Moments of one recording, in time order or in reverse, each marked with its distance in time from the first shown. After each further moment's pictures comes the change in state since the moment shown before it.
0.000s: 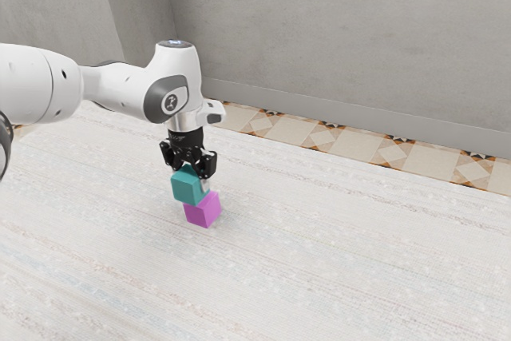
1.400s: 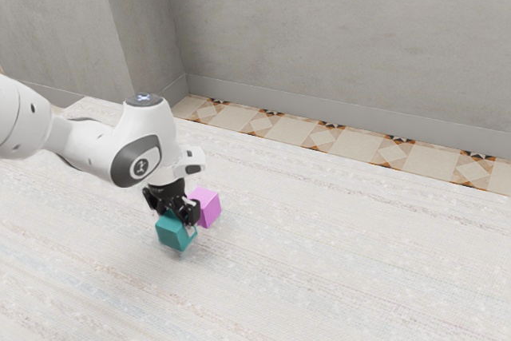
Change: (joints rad) arm -0.002 -0.240 -0.011 -0.489 0.000 0.373 -0.002
